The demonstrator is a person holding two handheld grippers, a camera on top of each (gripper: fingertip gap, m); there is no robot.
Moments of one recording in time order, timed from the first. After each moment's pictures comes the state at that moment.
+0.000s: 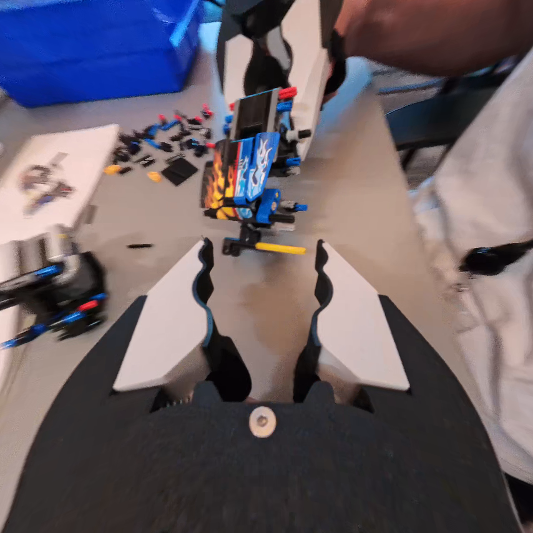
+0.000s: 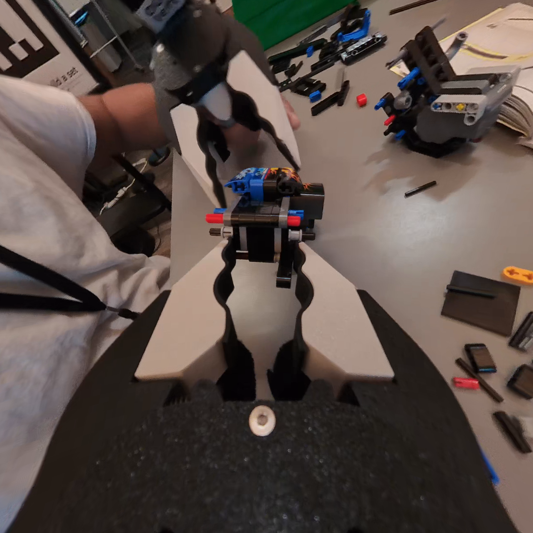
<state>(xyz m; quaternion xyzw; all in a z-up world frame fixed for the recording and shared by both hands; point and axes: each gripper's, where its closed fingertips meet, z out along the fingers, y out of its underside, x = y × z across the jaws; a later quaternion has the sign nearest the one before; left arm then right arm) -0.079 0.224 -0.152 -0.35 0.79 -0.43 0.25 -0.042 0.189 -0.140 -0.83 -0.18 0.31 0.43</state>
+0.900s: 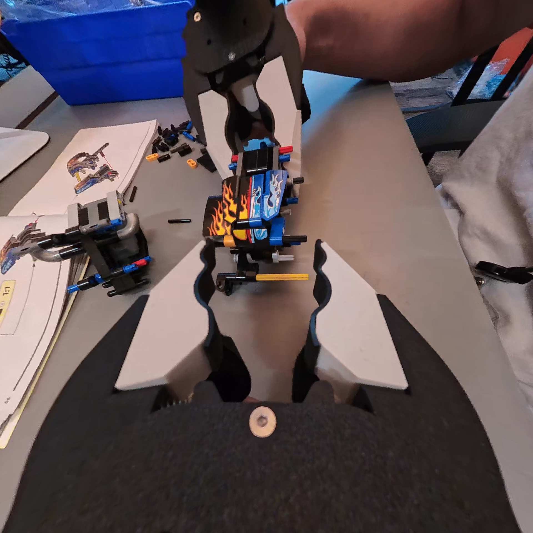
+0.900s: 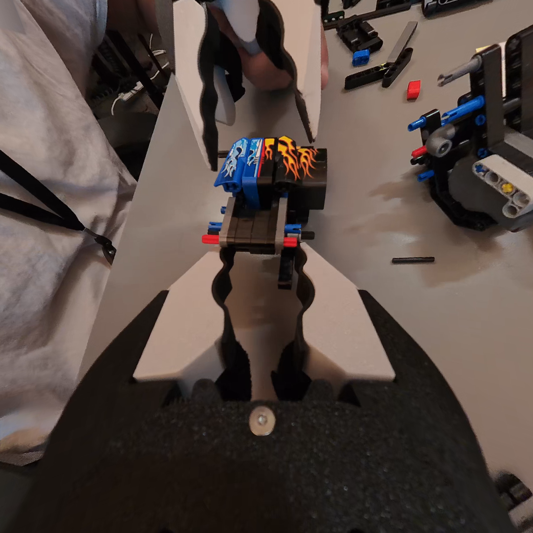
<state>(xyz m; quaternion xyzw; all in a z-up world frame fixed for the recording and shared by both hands) -0.085 0.265 -0.149 -0.36 0.77 -0.45 0.27 -0.049 0.238 -0.170 -0.81 -0.35 0.31 0.34</state>
